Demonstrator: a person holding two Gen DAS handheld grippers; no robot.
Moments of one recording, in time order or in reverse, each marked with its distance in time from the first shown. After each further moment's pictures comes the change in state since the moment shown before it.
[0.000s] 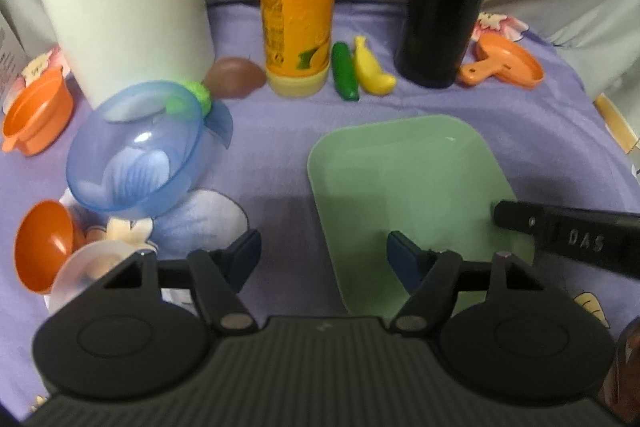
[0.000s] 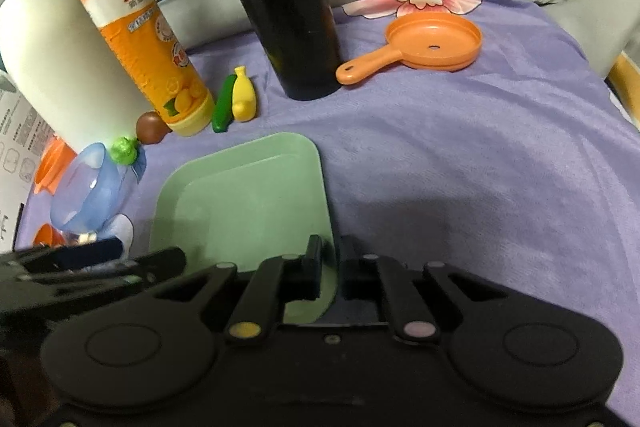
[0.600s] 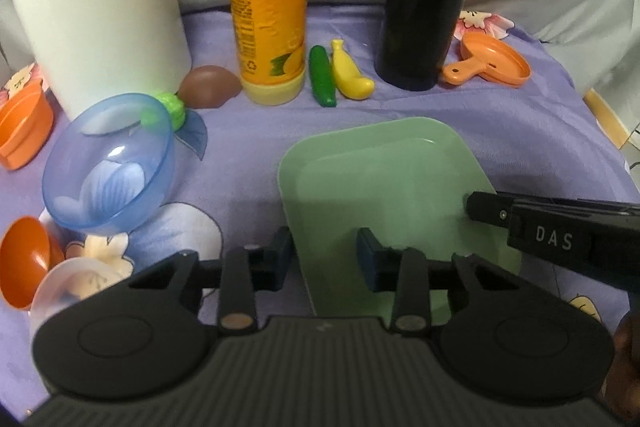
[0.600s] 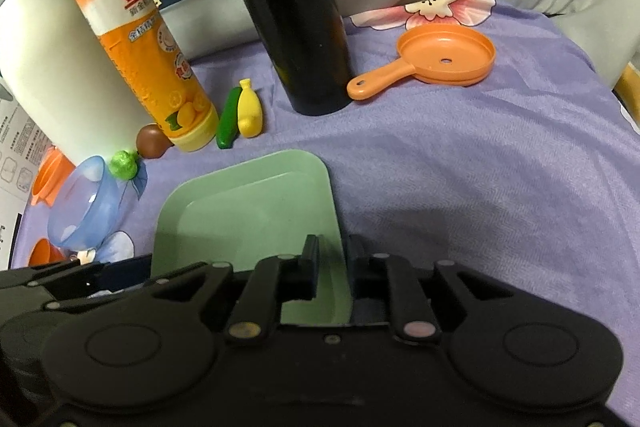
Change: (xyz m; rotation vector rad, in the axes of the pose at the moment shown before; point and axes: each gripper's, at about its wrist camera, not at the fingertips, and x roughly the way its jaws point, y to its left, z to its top) left arm 0.005 -0.012 0.004 0.039 -0.023 -0.030; right arm 0.010 0.009 0.005 -0.023 -0.033 -0.013
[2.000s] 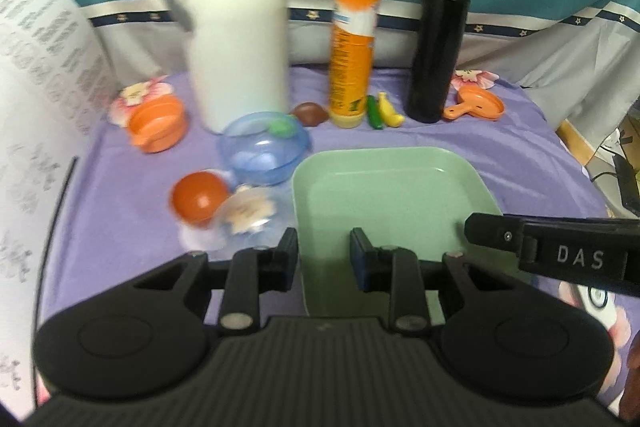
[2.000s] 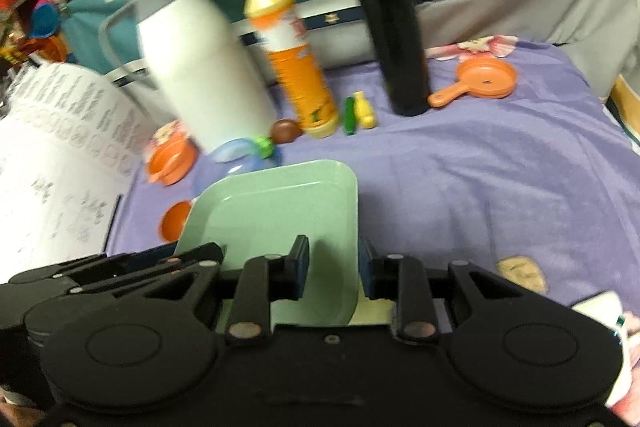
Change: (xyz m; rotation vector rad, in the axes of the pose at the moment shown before) left arm -0.182 0.053 -0.078 -0.039 -0.158 0.073; right arm -0.154 0.081 -0.061 -0.042 -0.054 0.141
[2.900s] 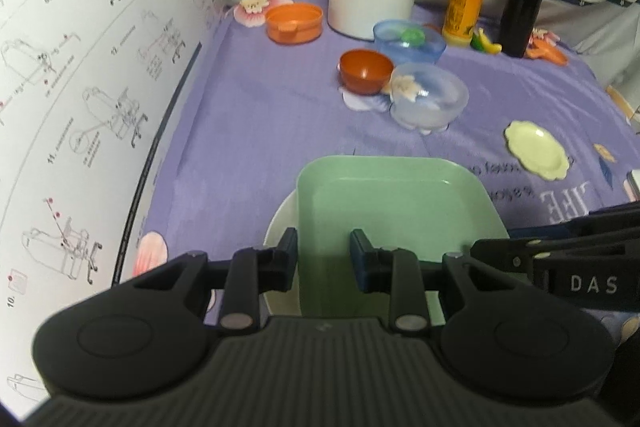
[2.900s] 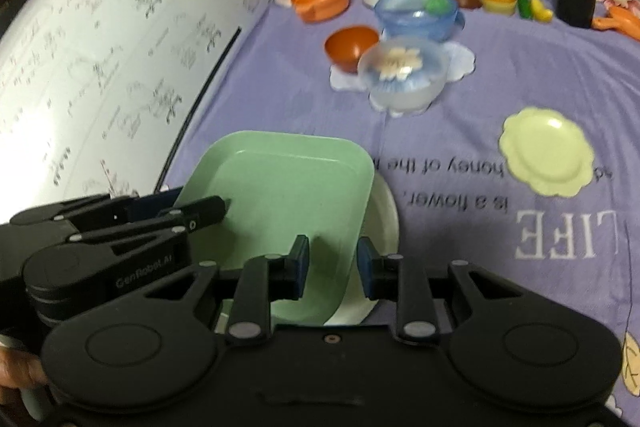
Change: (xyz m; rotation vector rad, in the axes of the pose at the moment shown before) left arm -0.046 0.141 -0.123 -0.082 0.092 0.077; right arm 0.020 0.155 -0.111 -0.238 0.267 0.099
